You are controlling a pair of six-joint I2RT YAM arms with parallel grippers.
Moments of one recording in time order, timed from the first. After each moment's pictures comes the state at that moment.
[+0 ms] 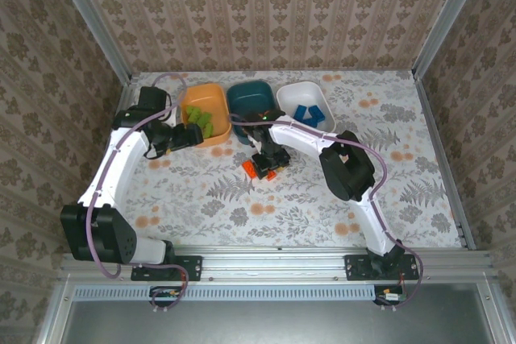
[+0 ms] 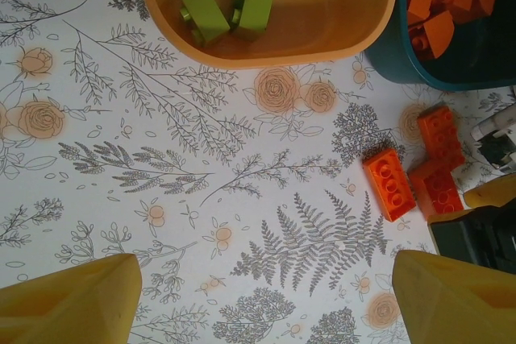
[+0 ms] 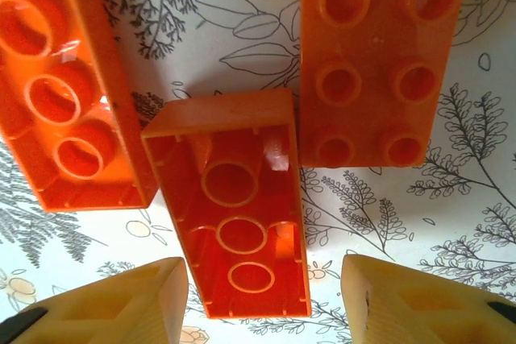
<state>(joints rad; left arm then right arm) -0.15 1.38 1.27 -1.03 0.23 -0.29 0.71 2.25 1.85 -1.19 -0.05 0.26</state>
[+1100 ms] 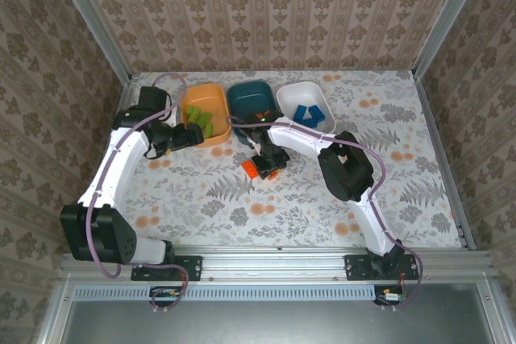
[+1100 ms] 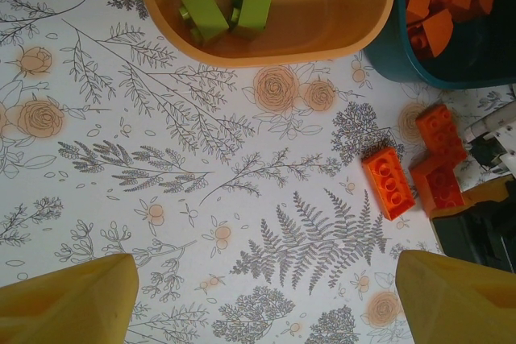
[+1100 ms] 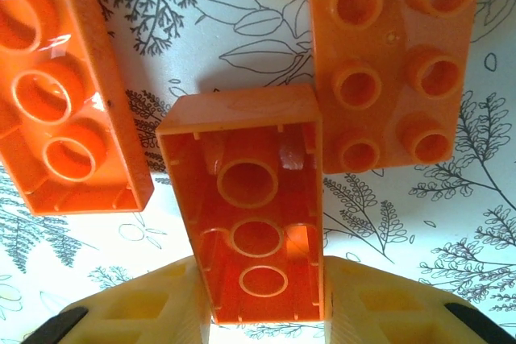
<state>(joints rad) -0.15 1.38 1.28 -1.04 0.23 -0.29 0.73 2.25 1.84 -1.18 -0.03 0.25</state>
